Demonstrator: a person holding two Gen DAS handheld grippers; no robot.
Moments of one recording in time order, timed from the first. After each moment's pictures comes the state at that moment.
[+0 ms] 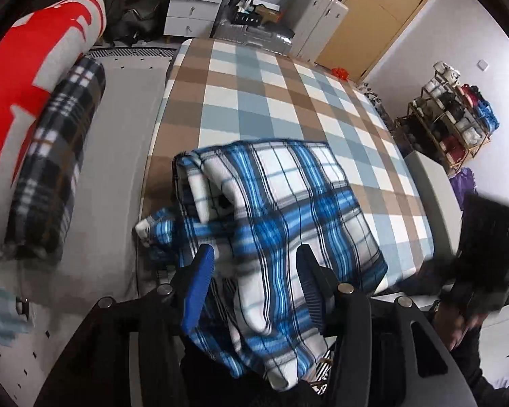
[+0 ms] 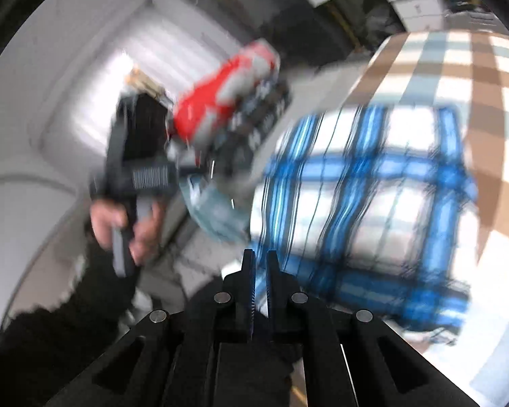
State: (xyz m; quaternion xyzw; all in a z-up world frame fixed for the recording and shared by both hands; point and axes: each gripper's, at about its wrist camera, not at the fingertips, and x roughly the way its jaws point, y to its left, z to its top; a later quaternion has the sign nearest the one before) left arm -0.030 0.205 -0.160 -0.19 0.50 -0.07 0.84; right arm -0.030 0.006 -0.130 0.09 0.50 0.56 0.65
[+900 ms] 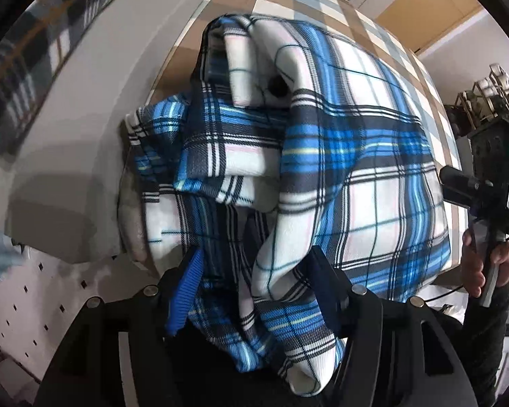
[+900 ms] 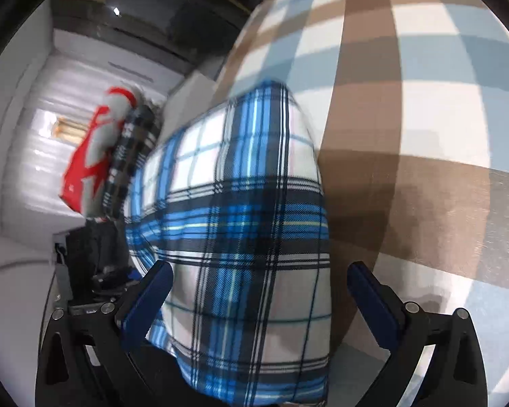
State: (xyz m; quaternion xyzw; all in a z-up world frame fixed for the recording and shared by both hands) left arm -0.032 0.186 -0.243 -0.23 0.60 0.00 0.76; right arm 0.070 -0.020 -0.220 0.12 0.64 0.41 0.64
